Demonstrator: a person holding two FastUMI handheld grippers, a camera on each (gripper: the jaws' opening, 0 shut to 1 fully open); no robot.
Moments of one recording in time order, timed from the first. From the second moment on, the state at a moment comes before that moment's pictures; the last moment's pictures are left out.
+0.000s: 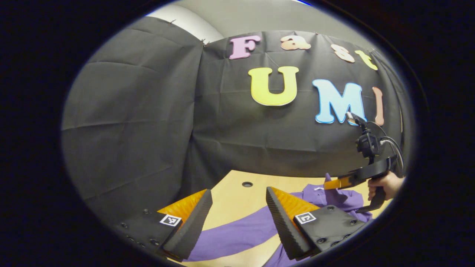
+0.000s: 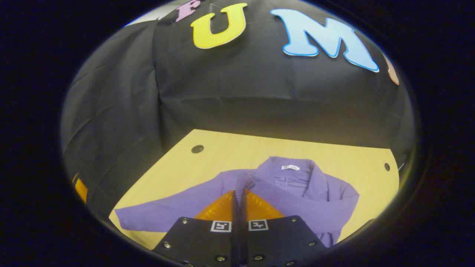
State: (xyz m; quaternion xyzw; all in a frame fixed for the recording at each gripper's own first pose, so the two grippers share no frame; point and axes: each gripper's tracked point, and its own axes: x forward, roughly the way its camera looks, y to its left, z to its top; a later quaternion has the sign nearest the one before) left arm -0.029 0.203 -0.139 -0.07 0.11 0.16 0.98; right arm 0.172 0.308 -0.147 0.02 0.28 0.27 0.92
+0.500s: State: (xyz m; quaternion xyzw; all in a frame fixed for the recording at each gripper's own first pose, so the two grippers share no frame) left arm -0.060 0.232 -0.170 -0.09 0.13 0.21 0.96; right arm 0.164 0.349 -0.210 -0.06 0.33 0.29 0.90
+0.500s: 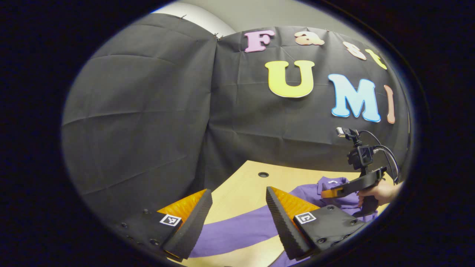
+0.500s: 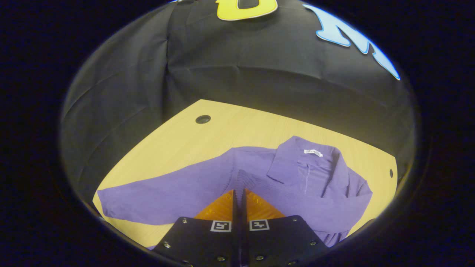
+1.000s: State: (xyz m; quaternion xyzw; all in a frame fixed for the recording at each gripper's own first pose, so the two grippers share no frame) left arm -0.073 0.228 -0.184 -0.09 0.14 0.23 0.96; right arm 0.150 0.351 -0.181 -0.04 0.30 0.30 0.91
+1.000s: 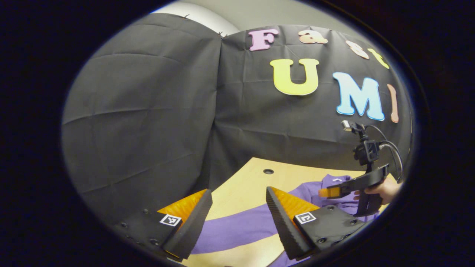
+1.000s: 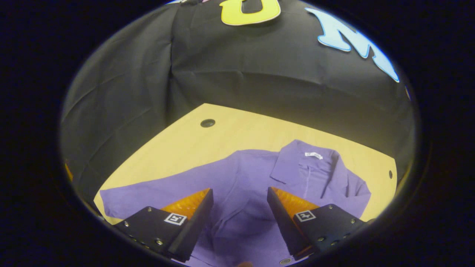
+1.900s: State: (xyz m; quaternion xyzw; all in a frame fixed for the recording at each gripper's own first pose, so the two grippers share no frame) left arm -0.143 0.302 -0.318 -0.14 0.28 0.38 0.87; right arm 0.058 0.262 -0.041 -0.02 0.12 0.28 0.95
